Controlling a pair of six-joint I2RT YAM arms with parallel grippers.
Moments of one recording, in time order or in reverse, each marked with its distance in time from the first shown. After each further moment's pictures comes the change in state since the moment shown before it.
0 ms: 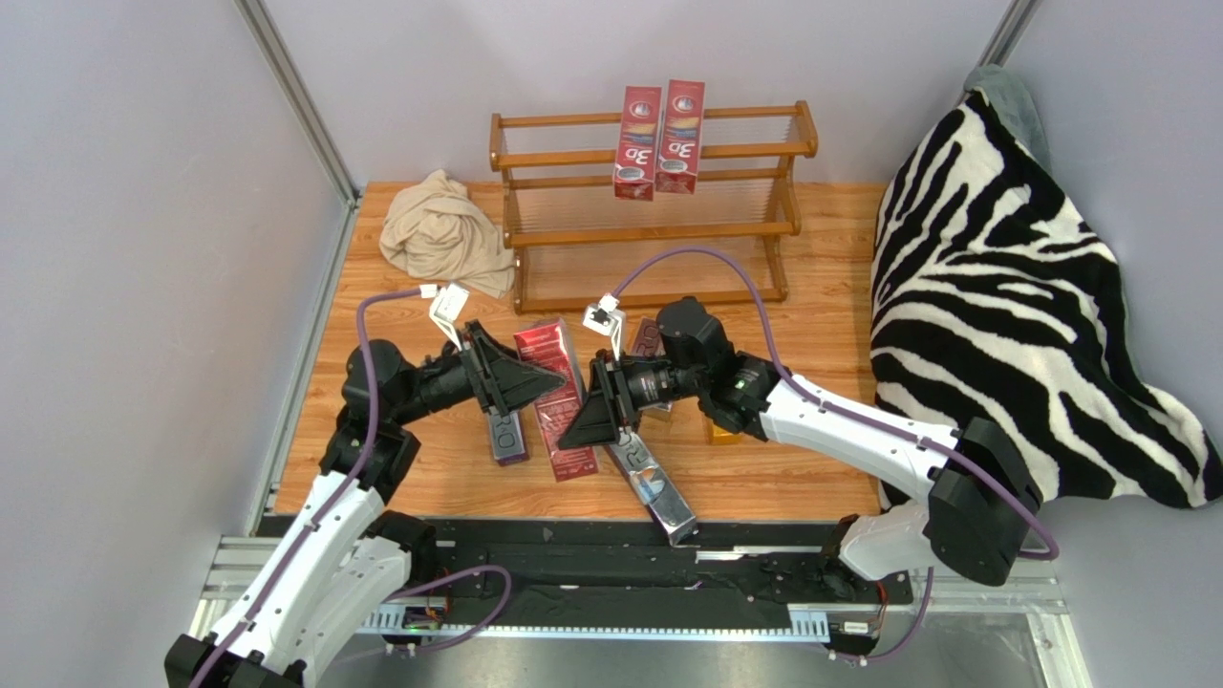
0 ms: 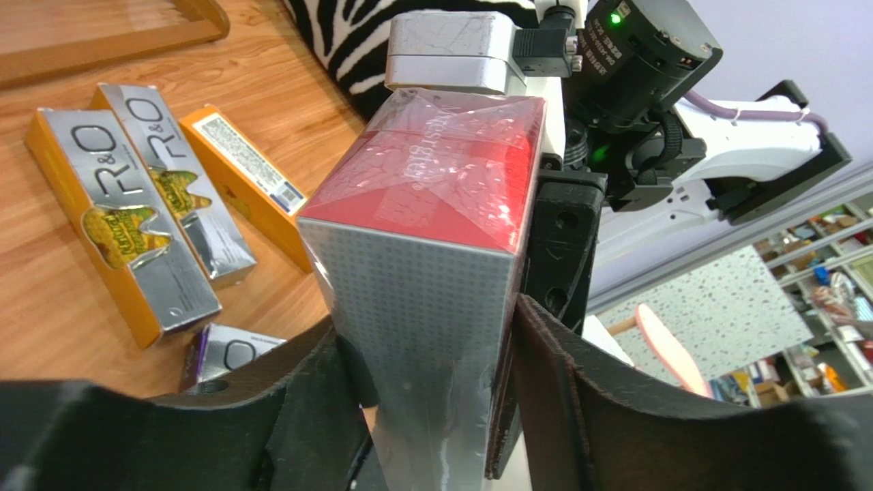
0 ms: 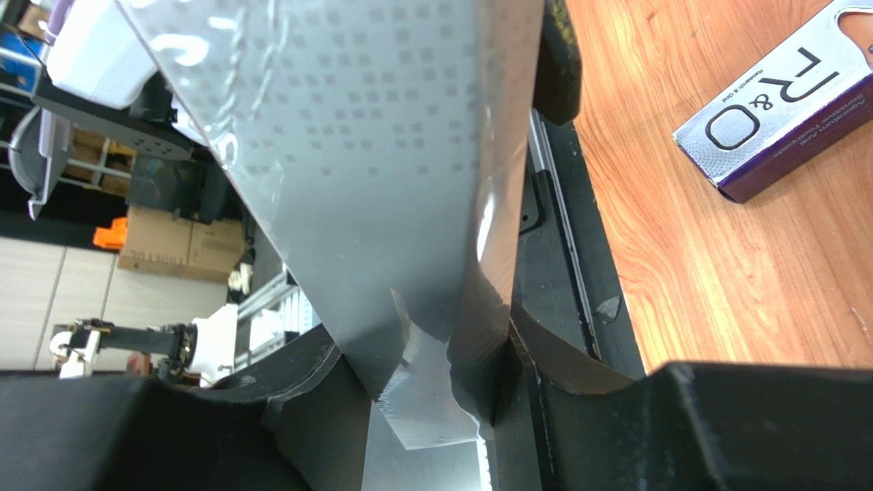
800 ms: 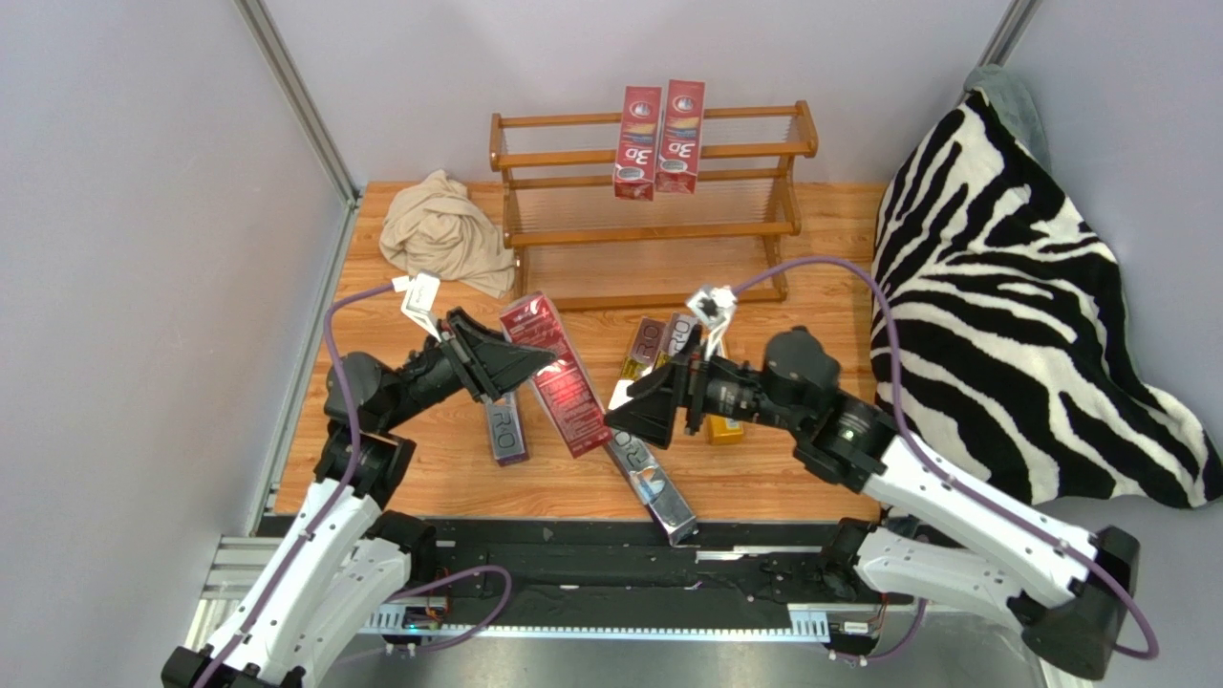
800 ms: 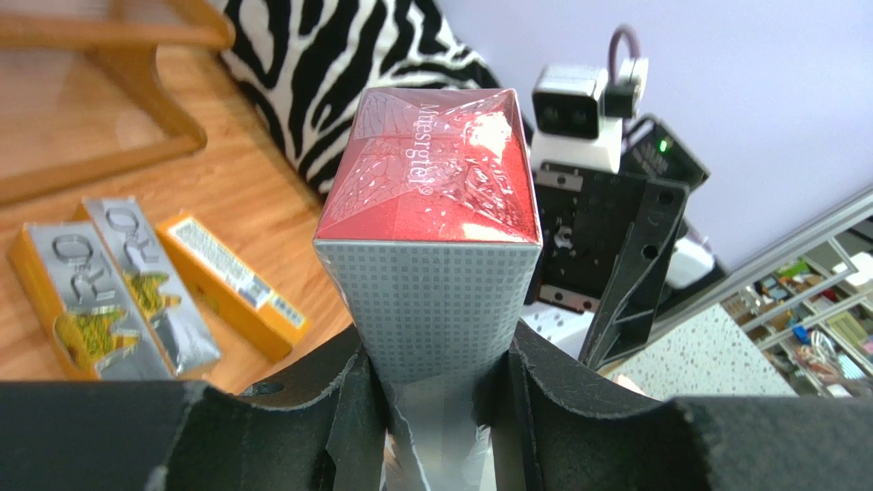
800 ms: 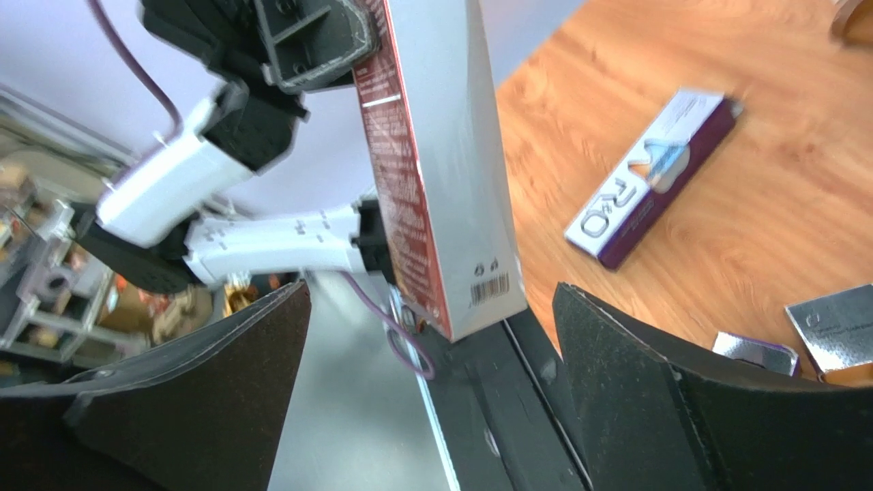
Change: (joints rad) left arm -0.001 -0.035 0.019 0.174 -0.106 -0.156; right arm 0.001 -0.486 -0.140 -0.103 0.420 0.015
